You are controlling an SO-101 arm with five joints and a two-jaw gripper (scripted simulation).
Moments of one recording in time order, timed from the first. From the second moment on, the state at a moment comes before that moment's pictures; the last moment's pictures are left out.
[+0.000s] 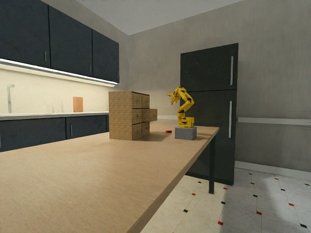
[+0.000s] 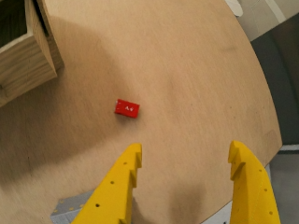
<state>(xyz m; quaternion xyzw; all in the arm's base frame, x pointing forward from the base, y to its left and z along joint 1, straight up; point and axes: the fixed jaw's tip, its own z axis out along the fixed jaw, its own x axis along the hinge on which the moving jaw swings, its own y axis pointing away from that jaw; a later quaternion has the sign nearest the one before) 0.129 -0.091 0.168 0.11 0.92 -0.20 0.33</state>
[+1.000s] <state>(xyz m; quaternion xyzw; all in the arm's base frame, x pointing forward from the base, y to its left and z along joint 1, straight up) 0.170 -0.129 0.068 -0.27 0.95 -0.11 0.08</state>
